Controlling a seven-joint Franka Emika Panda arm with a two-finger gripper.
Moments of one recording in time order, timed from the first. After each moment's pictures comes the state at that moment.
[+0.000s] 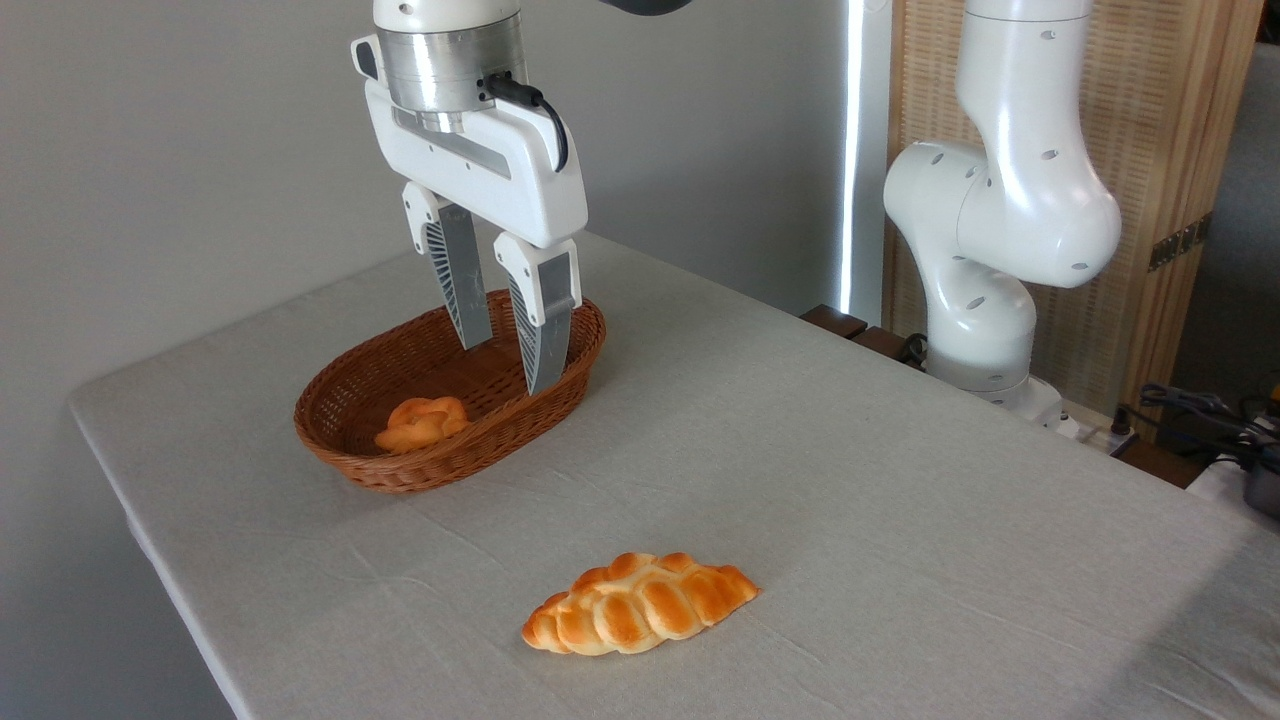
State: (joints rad) arm -0.10 -0.08 0.00 -1.76 -0.06 1.73 0.66
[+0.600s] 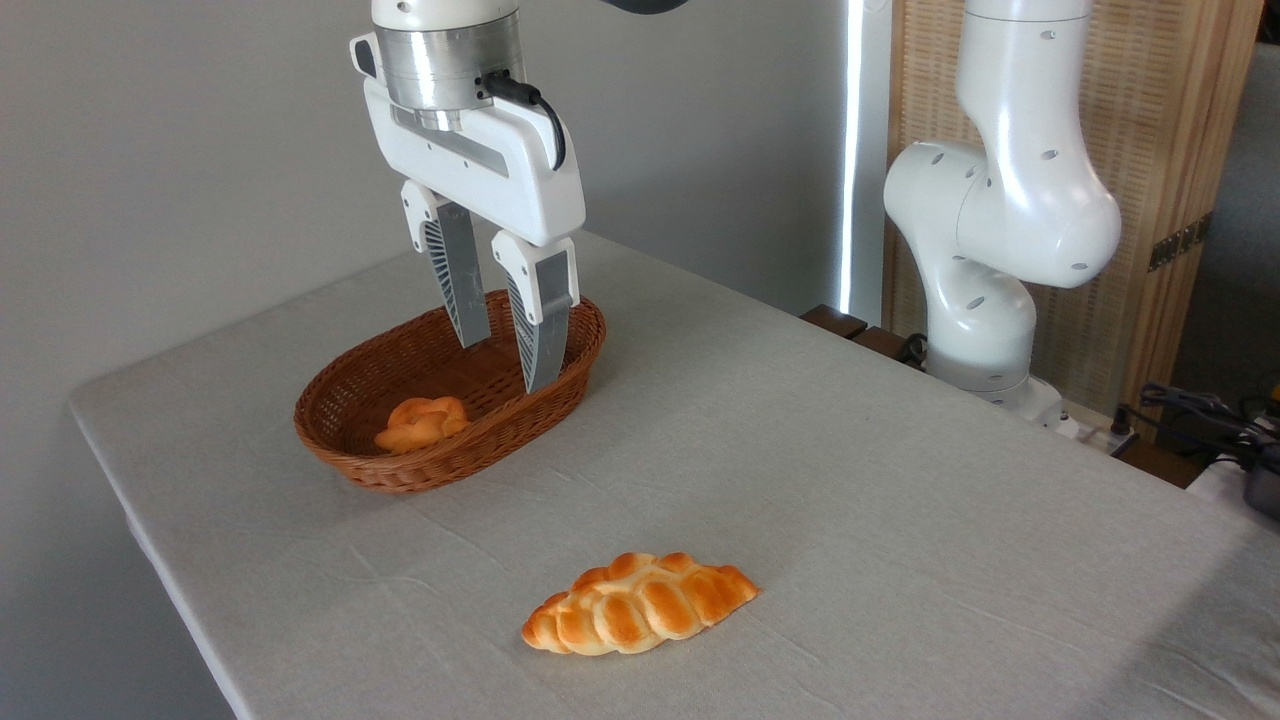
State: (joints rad) arm -0.10 -0.08 0.00 -1.76 -0.06 1.73 0.66
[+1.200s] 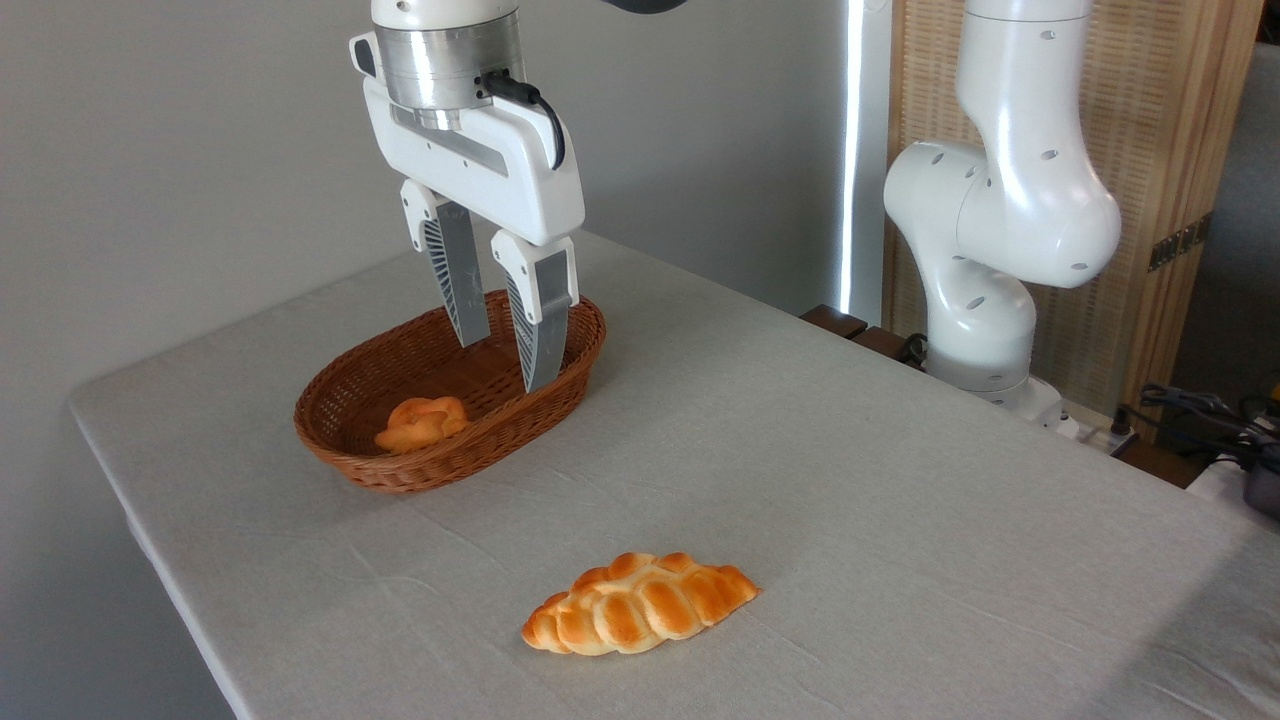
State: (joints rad) arm -0.10 -0.08 0.00 -1.76 -0.06 1.73 0.66
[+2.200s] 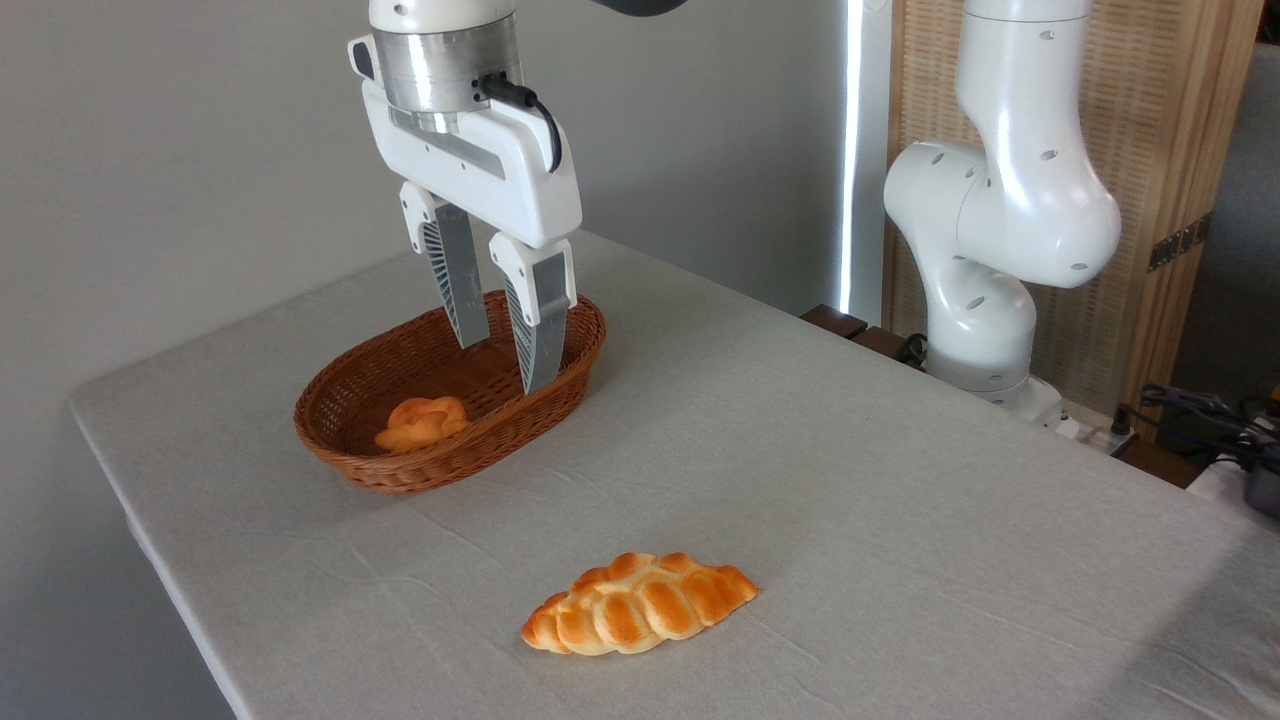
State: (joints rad) arm -0.10 -0.08 0.00 -1.76 -0.06 1.72 0.66
